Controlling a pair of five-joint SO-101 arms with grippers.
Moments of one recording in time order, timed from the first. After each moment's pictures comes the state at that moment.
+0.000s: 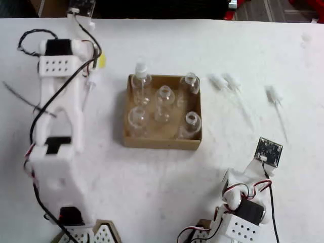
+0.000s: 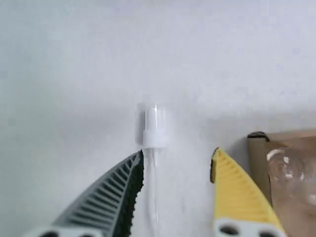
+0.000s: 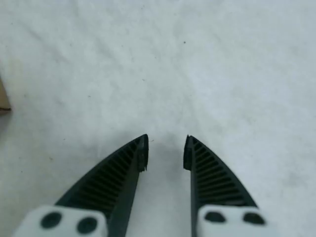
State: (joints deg) left arm -9.6 35.9 -44.4 78.1 -5.8; right arm 21.1 -103.0 96.4 72.3 1.5
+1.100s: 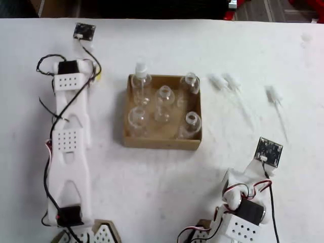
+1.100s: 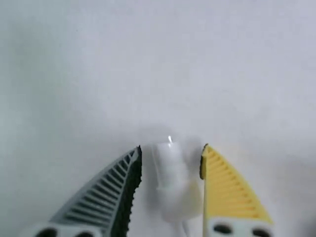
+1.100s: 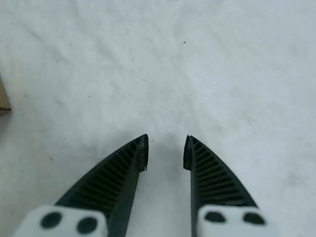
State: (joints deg) left arm -13.4 82.6 -89.9 75.6 -12.3; right arm 21.1 -103.0 96.4 72.3 1.5
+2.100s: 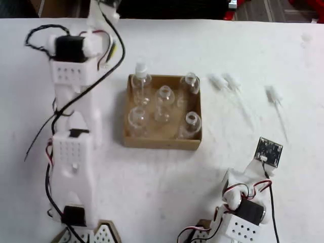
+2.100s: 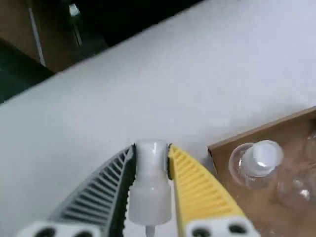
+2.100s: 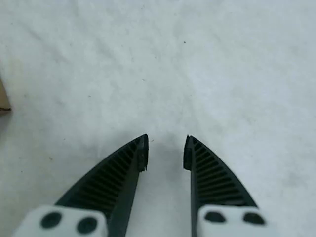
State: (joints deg) left arm 0.0 41.4 -92.7 102.5 -16.8; right arm 21.1 -103.0 96.4 72.3 1.5
